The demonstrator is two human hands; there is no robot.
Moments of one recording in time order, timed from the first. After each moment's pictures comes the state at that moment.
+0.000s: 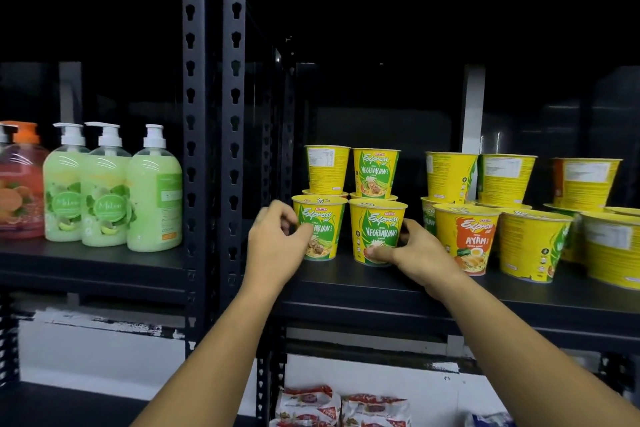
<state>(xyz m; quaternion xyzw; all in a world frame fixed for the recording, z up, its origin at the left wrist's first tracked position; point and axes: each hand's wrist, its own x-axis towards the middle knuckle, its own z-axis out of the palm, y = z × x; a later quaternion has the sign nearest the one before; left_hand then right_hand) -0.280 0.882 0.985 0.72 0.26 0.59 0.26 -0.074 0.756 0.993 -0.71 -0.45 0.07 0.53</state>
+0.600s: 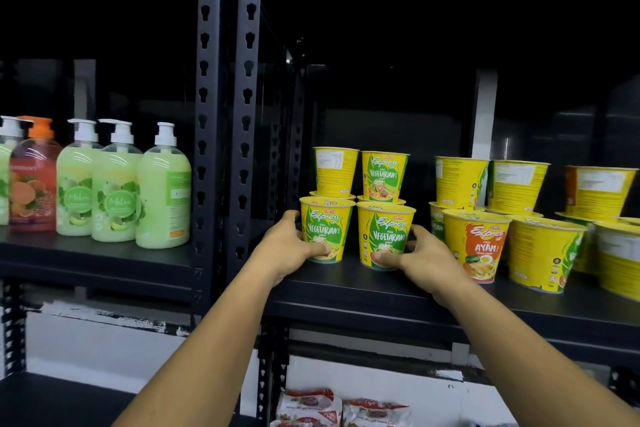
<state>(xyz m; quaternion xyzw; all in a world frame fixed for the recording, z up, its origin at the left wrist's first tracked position) -0.275 0.907 0.995 0.78 0.28 0.39 0.40 -0.078 0.755 0.995 -0.72 -0.45 0.06 0.52</state>
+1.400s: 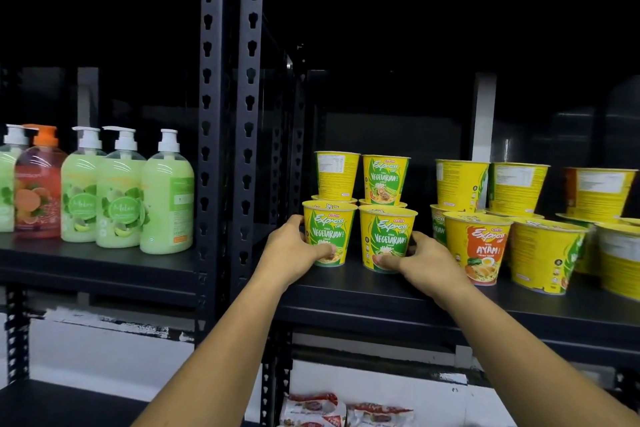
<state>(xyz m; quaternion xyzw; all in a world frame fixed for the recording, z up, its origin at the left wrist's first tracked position) -0.274 0.900 0.995 0.78 0.31 0.43 0.33 -0.081 0.755 0.993 -0.76 -0.44 0.02 0.48</state>
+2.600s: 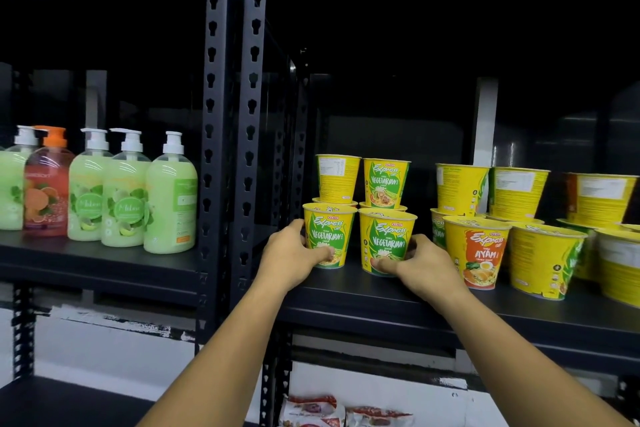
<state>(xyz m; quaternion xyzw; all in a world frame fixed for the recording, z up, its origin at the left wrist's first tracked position) -0.275 0.896 0.991 0.79 0.31 0.45 0.28 -0.085 0.751 0.994 -0.78 -0.43 -0.03 0.46</state>
